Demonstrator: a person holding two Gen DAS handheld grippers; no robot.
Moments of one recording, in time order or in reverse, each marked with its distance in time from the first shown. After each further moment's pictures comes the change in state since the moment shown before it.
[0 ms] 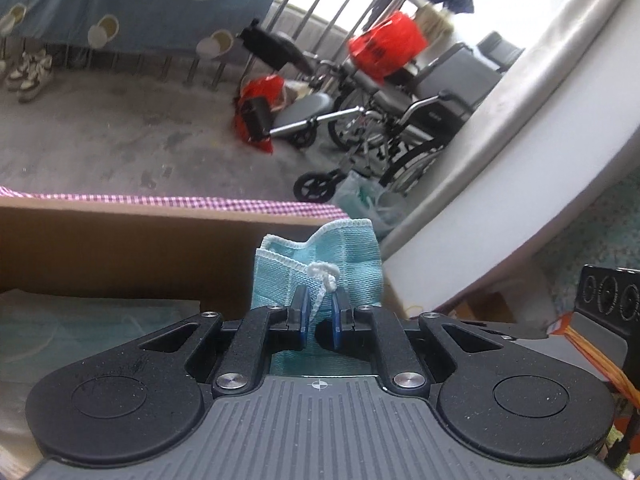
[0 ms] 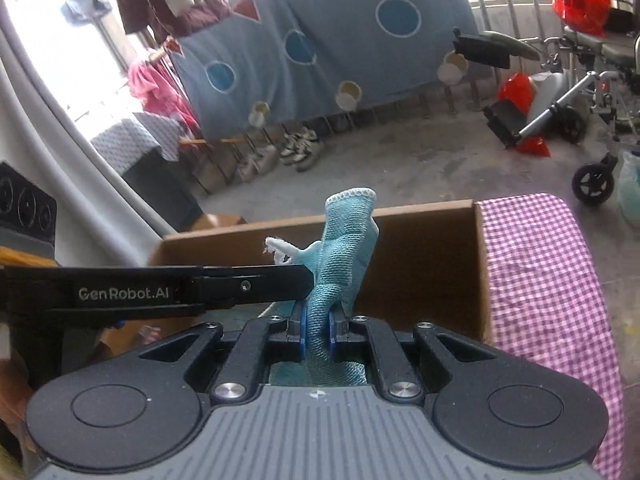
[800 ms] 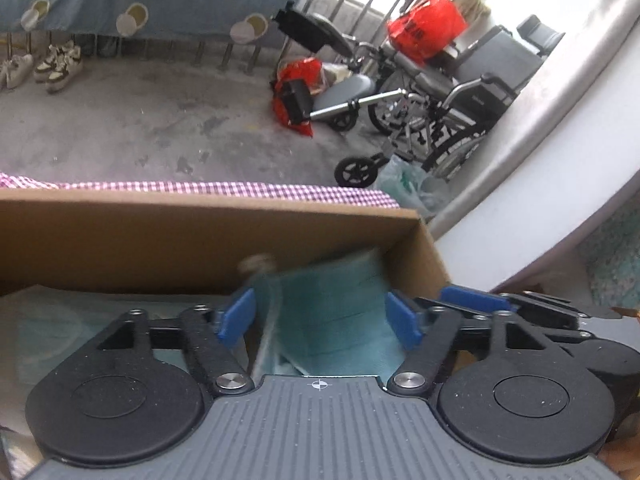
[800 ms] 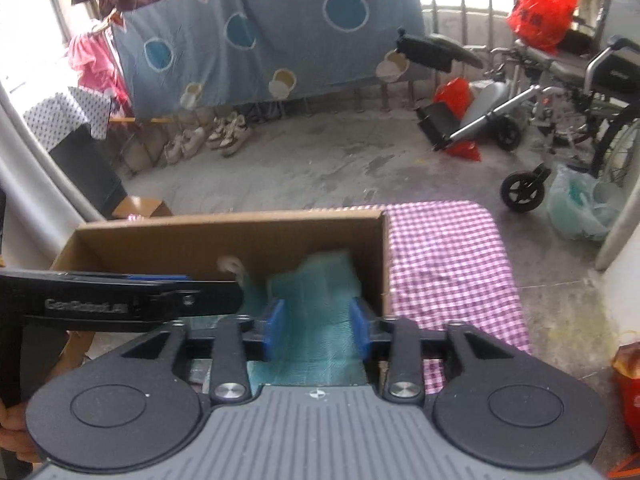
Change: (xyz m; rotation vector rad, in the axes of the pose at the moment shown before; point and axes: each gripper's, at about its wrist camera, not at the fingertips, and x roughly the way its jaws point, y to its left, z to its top) left arm 0.025 0.012 0.009 -0.017 0.070 0.127; right arm -0.014 -0.003 0.006 -0.037 0.023 -0.241
